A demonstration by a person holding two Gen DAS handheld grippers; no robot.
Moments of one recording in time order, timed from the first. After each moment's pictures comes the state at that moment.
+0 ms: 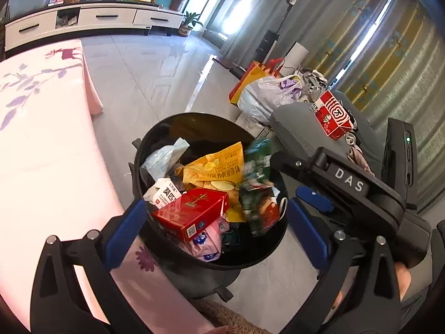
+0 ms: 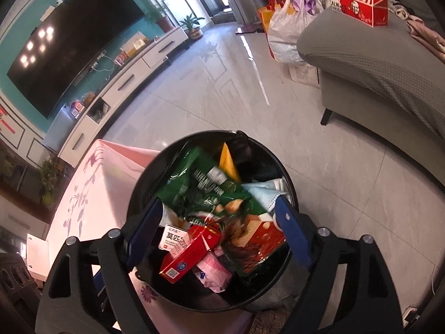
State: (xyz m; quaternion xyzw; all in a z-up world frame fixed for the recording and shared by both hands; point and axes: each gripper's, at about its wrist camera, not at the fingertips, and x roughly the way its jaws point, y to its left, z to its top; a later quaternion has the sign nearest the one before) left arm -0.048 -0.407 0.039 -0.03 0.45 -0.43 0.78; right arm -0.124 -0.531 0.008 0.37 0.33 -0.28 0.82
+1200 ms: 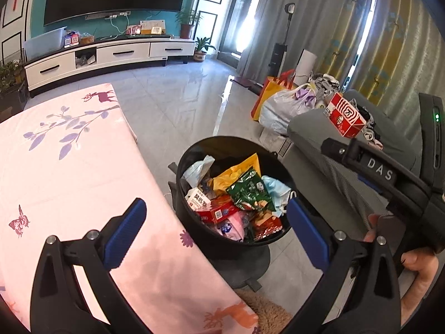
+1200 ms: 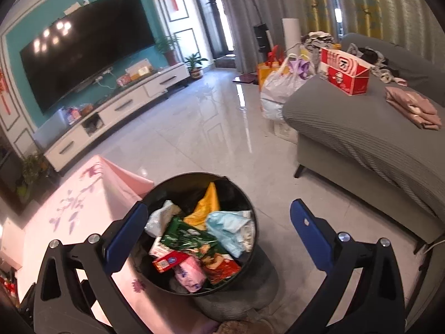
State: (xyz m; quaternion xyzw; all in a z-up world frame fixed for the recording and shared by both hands) left arm -0.089 -0.363 0.092 0.04 0.38 -0.38 0.84; right arm -0.170 -0.499 0.076 0.25 0.28 -0.36 0.86
